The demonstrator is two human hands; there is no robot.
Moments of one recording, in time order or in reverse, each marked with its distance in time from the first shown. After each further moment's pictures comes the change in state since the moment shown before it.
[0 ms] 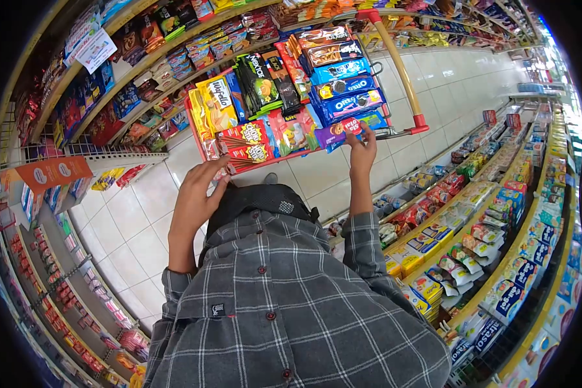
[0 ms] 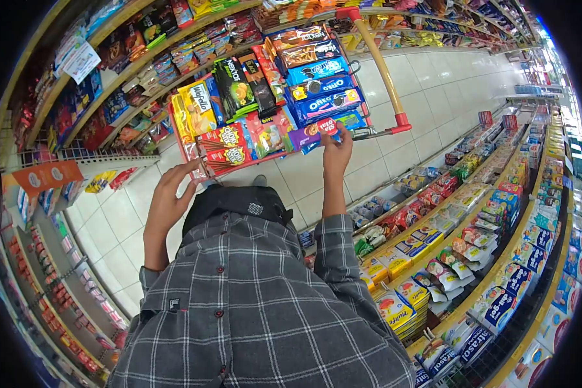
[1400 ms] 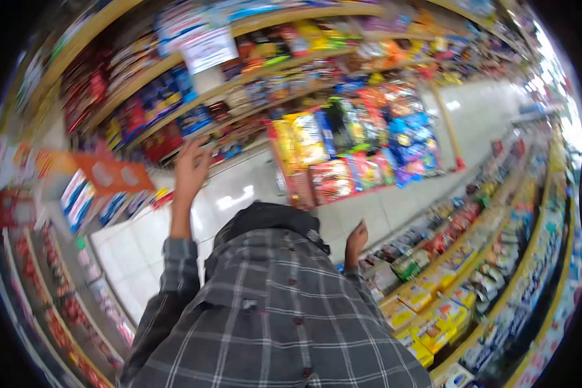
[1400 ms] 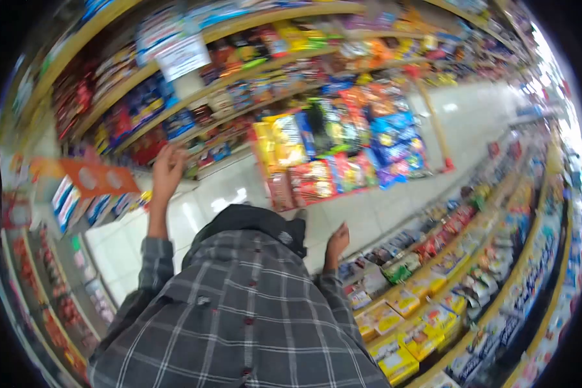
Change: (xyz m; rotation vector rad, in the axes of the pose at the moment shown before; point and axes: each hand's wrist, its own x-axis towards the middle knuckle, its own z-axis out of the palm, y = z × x) left_hand 0.012 -0.276 -0.177 -0.091 0.347 -0.095; right_hand -0.241 0.140 0.103 -0.622 0.390 -0.080
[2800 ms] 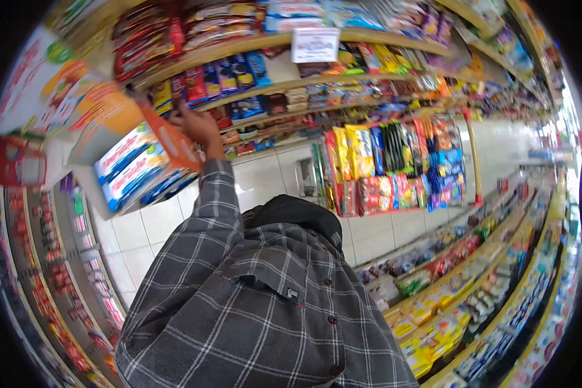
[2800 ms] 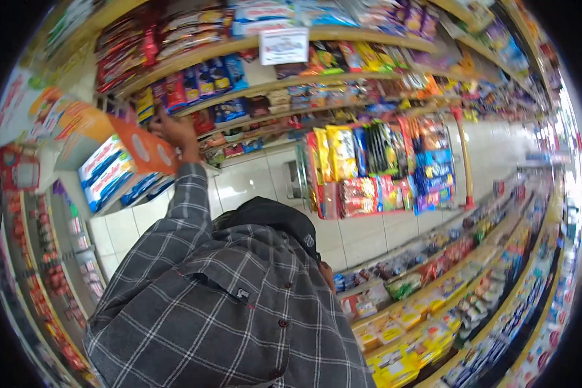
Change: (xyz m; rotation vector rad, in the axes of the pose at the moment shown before) left_hand 0.075 -0.153 -0.063 0.456 0.993 -0.450; right_hand -0.132 0.044 0.004 -0.211 -1.019 0.404
